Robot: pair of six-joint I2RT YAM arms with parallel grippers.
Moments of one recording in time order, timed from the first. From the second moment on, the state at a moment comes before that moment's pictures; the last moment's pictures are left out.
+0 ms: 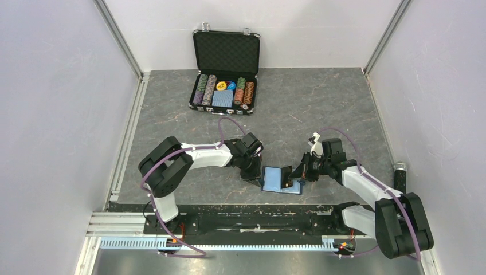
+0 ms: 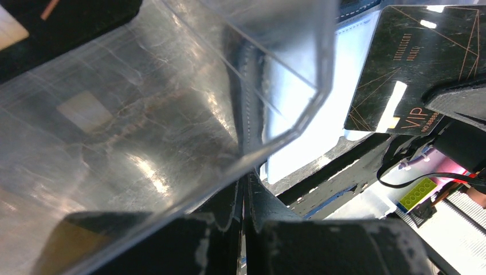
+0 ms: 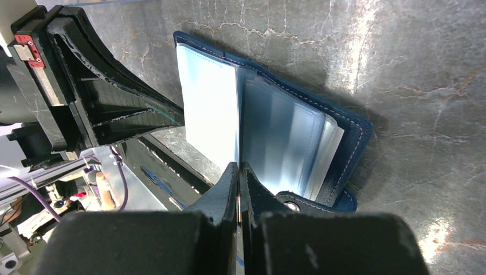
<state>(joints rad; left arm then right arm) -0.89 1.80 0.98 -0.33 0.35 -0.80 0.20 1.12 0.38 -0.24 -0.65 0.52</state>
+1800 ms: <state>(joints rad) -0.90 1.81 1.00 -0.35 0.35 -0.80 0.27 1.30 0.27 0.14 -0.73 0.64</state>
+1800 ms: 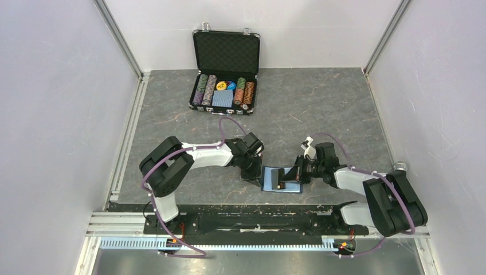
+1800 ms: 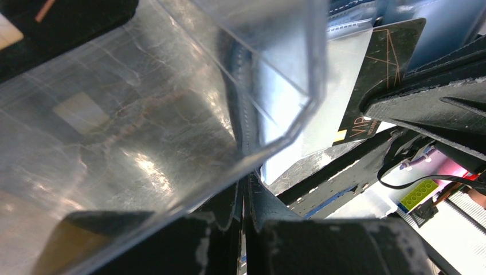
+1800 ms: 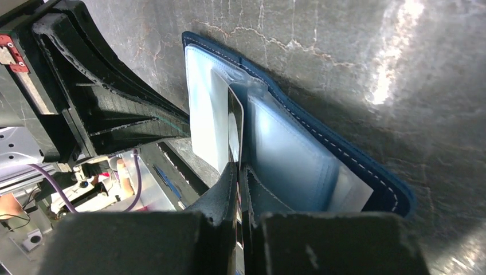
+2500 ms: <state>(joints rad) -0.90 1.82 1.02 -0.38 0.34 -0.80 0.40 1.42 0.40 0.10 -0.66 0.67</state>
